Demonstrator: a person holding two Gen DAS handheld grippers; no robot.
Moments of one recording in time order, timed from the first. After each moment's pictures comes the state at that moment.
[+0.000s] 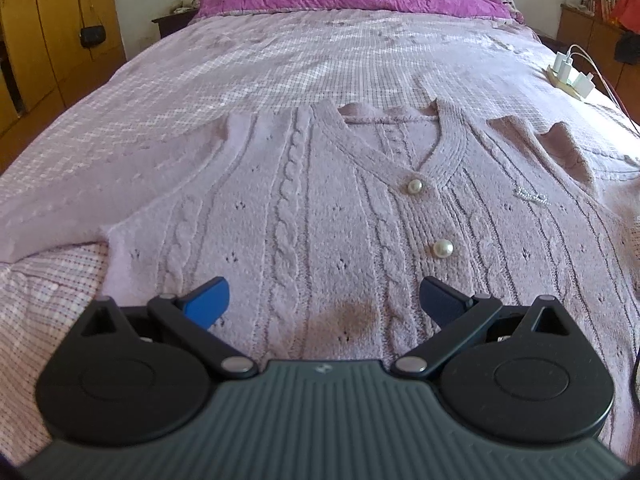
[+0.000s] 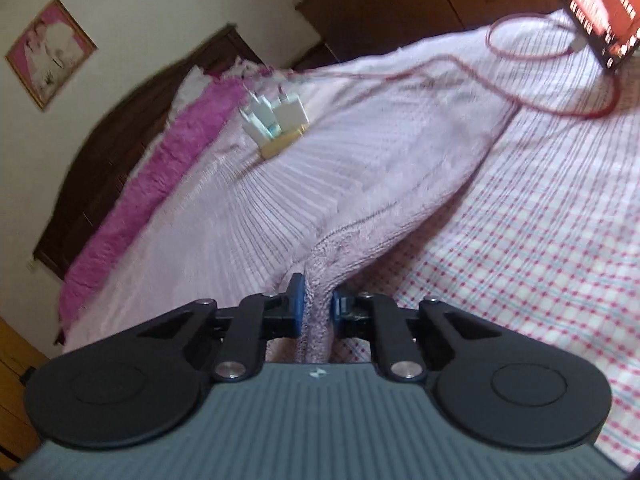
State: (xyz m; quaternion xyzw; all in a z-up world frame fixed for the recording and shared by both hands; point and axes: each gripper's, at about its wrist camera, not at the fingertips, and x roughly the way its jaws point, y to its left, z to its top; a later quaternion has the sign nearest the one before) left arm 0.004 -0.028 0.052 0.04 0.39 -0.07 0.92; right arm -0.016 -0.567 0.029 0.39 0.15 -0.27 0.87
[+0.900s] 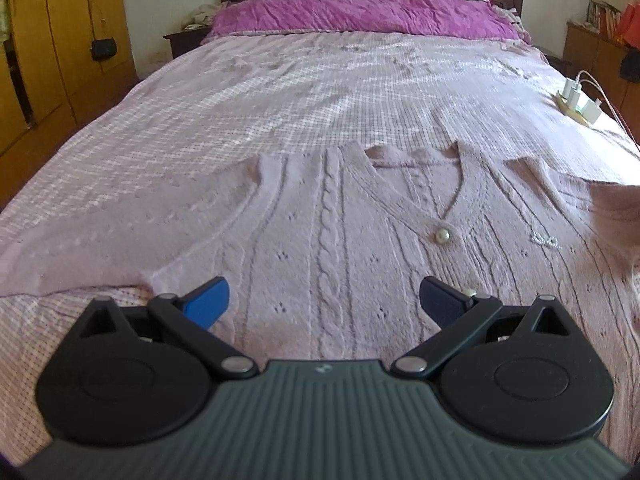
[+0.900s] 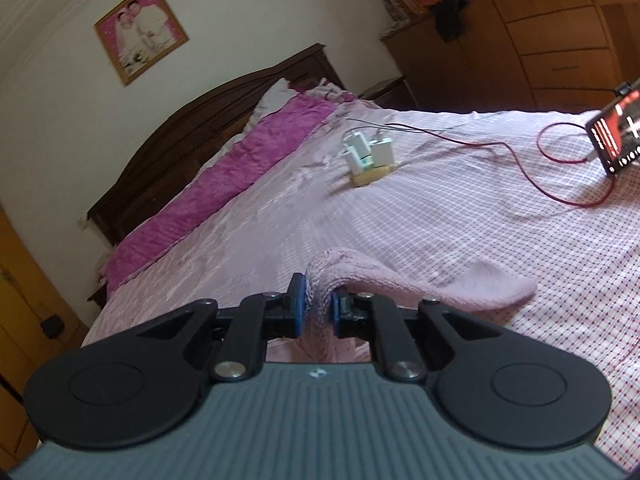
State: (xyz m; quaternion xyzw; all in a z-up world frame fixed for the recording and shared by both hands) left arm 0.018 -0.003 0.086 0.04 0.36 -0.06 0.93; right arm -0.098 -0.457 0.133 0.30 0.13 -0.20 0.92
